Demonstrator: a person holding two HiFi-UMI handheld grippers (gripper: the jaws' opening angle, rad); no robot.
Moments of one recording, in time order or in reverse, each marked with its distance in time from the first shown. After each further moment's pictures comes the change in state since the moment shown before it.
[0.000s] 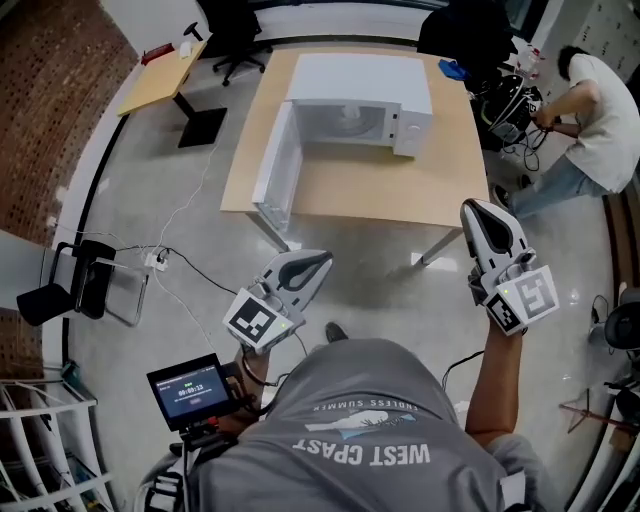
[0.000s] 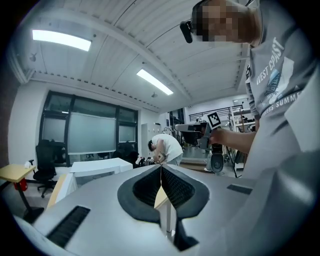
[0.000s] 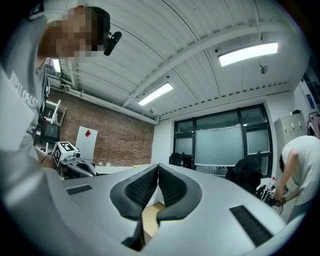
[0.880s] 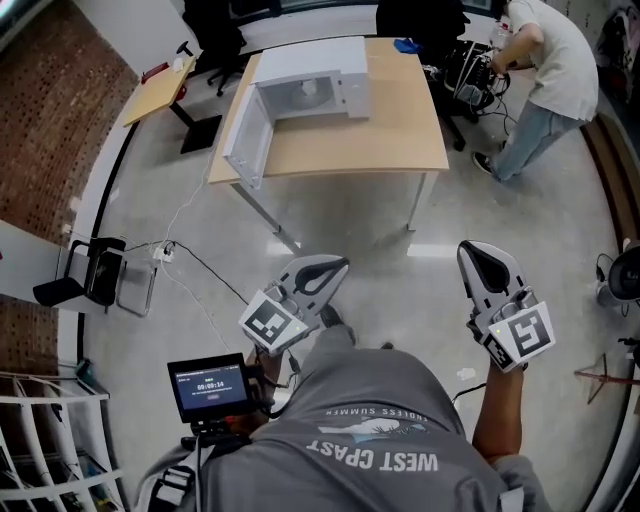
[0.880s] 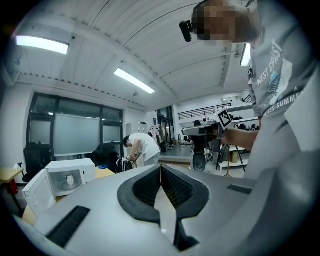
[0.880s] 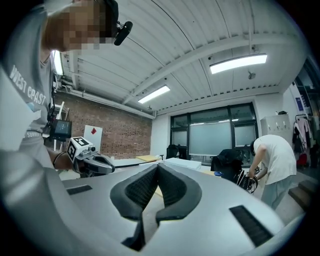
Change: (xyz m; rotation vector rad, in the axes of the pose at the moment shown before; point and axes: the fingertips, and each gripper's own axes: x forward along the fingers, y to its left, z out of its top) left arm -0.001 -0.331 0.025 0.039 0.014 -0.104; right arm -0.361 0.082 0.006 0.026 0.100 -0.046
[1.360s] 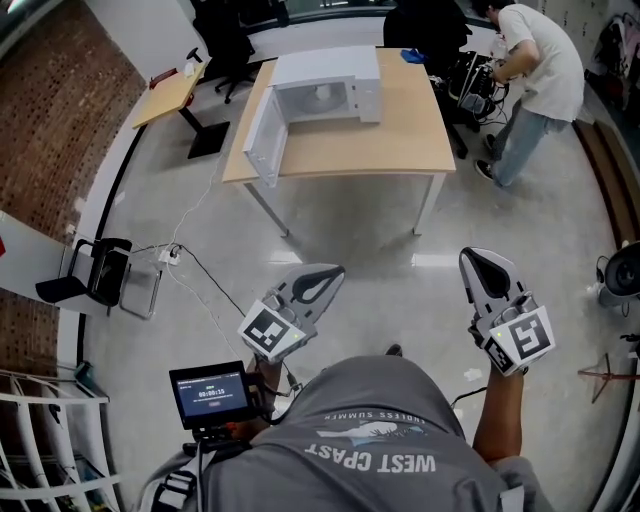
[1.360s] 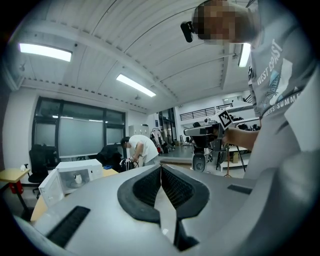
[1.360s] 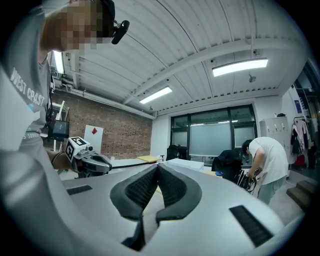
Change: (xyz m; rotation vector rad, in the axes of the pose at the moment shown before) left arm -0.089 -0.023 0.001 0.015 -0.017 0.030; right arm -0.020 0.077 0.016 -0.004 -0.005 -0.014
